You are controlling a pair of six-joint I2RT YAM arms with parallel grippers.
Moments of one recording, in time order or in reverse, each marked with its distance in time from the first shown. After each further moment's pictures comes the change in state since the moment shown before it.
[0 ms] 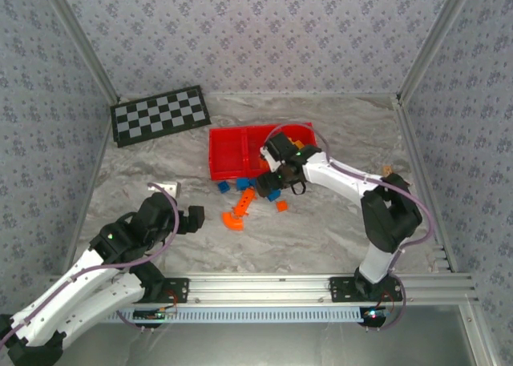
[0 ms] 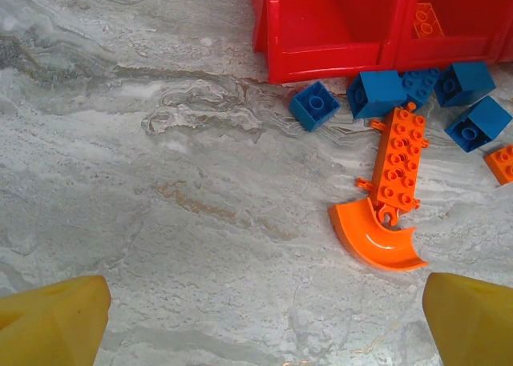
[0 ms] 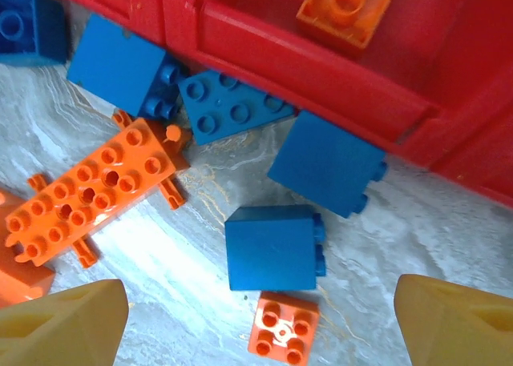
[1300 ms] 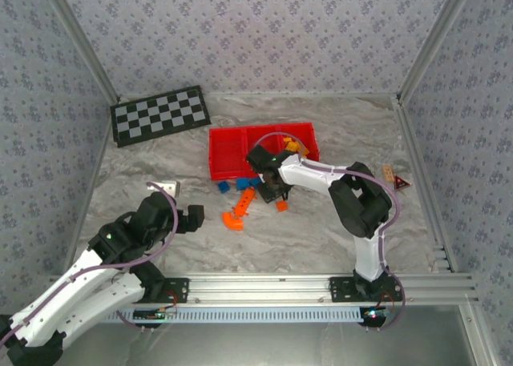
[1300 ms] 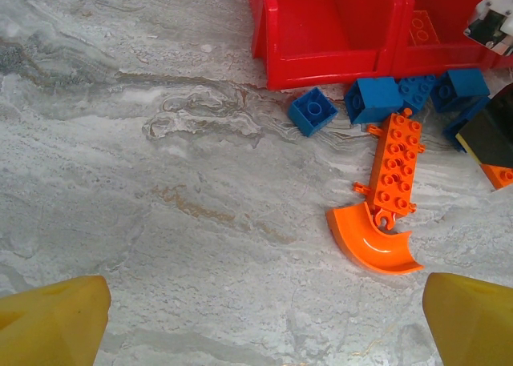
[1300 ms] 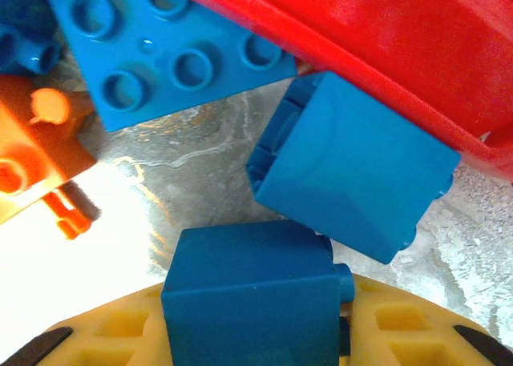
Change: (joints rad) left arm 0.000 0.000 0.013 -0.003 -0.003 0.000; right arm 0.088 0.206 0.109 -0.103 0.210 0.010
